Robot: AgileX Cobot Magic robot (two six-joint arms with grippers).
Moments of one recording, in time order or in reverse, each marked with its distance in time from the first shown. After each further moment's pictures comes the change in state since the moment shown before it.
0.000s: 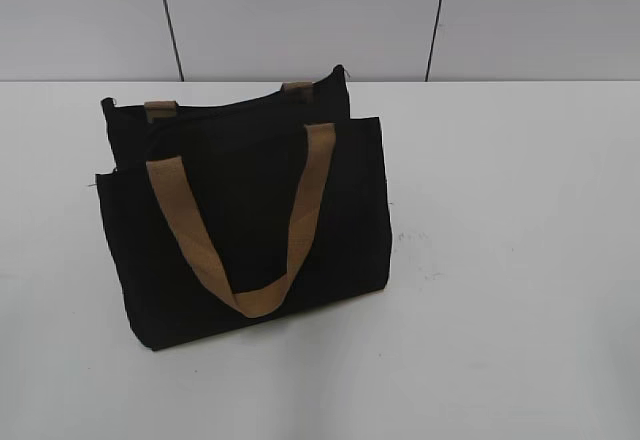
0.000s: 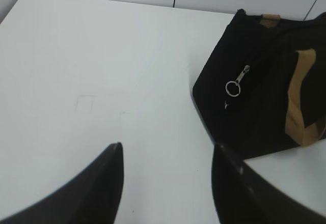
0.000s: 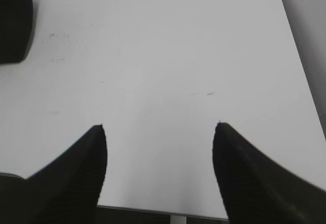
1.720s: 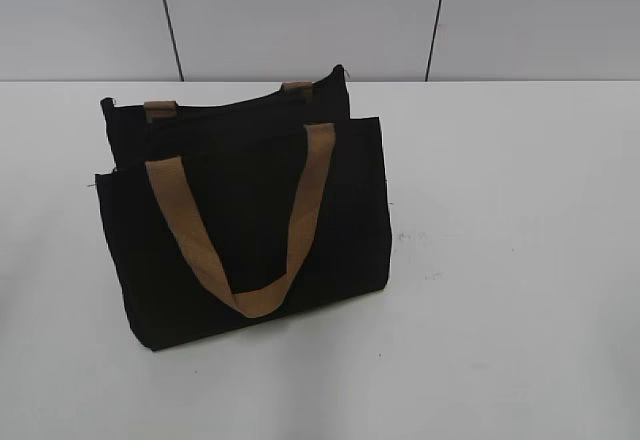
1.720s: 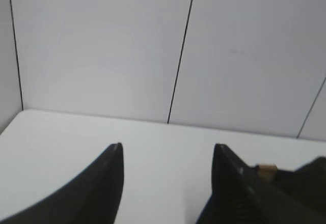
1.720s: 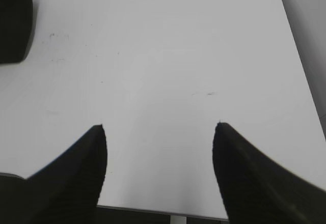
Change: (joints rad) left arm 0.000 0.308 0.042 0.002 -0.725 0.000; right arm 0.000 0.000 0.000 0.000 -0.001 0.000
